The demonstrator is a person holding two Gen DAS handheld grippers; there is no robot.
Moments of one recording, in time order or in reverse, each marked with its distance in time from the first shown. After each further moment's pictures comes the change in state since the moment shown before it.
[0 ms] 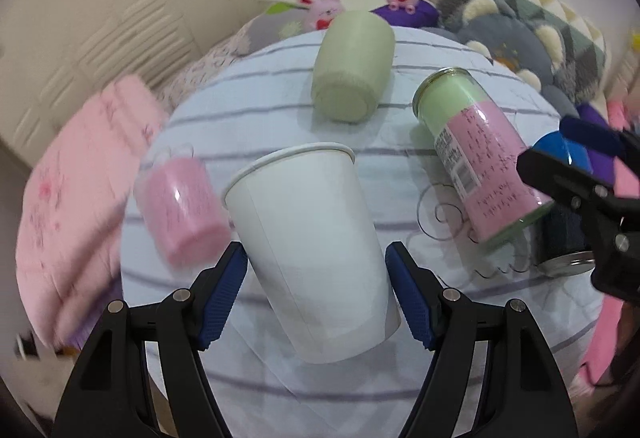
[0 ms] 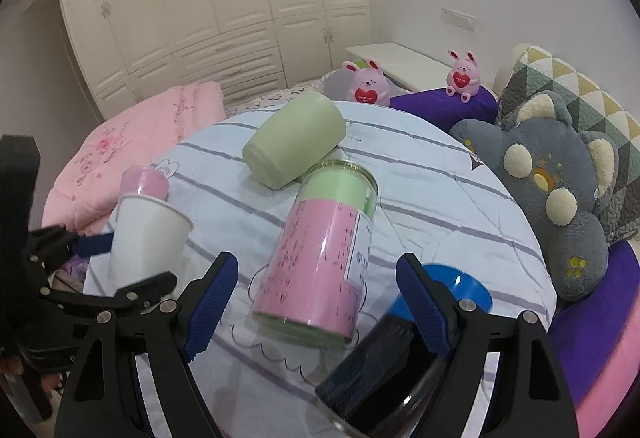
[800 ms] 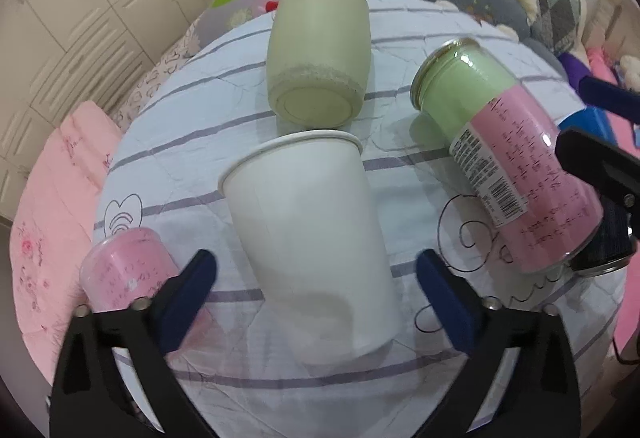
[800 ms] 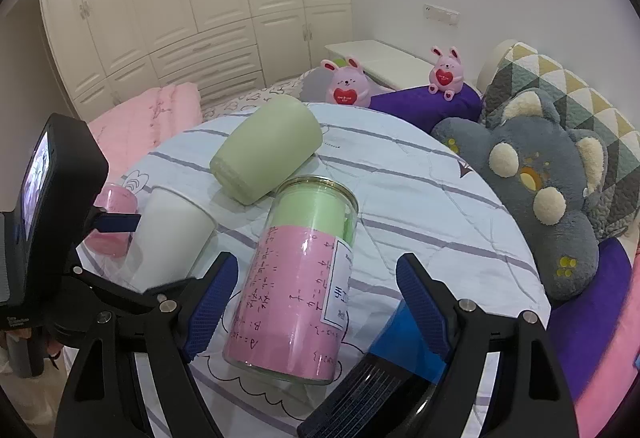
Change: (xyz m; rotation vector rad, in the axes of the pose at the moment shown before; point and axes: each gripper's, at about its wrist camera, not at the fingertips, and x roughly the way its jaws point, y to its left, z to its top) left arm 0.047 0.000 0.031 0.139 0.075 -0.090; right arm 0.012 -0.003 0.010 0.019 0.010 -0.071
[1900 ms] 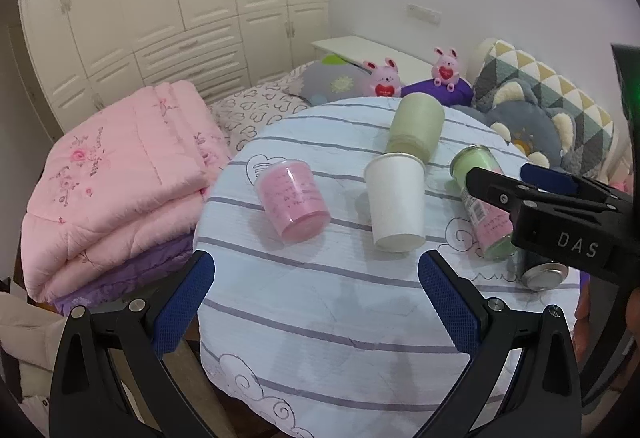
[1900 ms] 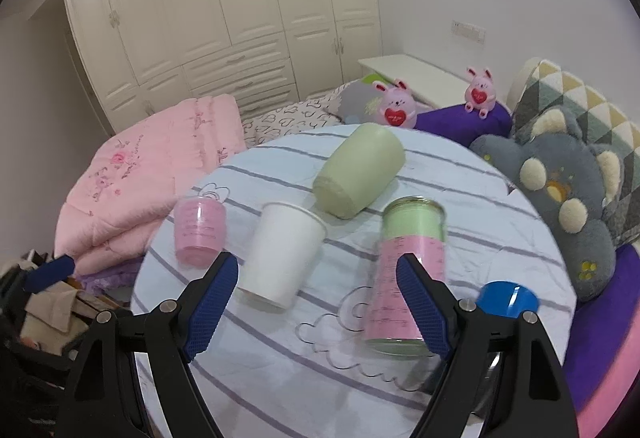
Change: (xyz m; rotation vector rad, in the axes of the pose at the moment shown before) left arm -0.131 0.044 -0.102 -0.382 -0.284 0.135; right arm -0.034 0.078 0.010 0.017 -0.023 0.126
